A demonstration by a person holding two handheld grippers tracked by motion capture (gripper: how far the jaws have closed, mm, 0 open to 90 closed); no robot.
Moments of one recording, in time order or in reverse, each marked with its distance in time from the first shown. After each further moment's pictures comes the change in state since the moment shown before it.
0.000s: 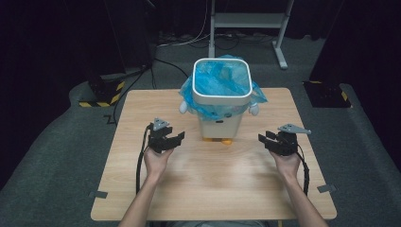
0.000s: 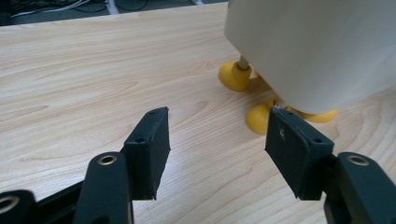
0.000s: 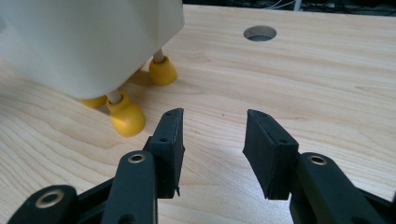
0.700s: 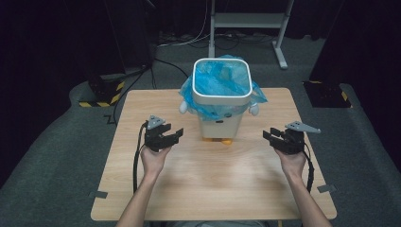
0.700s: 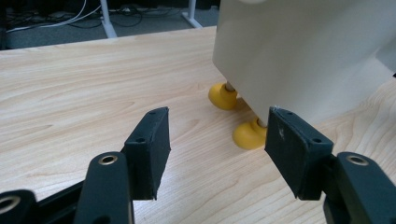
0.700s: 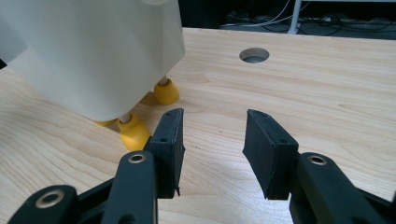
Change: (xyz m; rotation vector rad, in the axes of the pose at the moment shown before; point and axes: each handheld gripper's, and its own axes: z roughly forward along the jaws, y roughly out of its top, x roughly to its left) left arm -0.002 0.011 -0.020 -0.054 -0.033 0.005; right arm -0.003 0.013 -0.022 -0.060 0.009 0.028
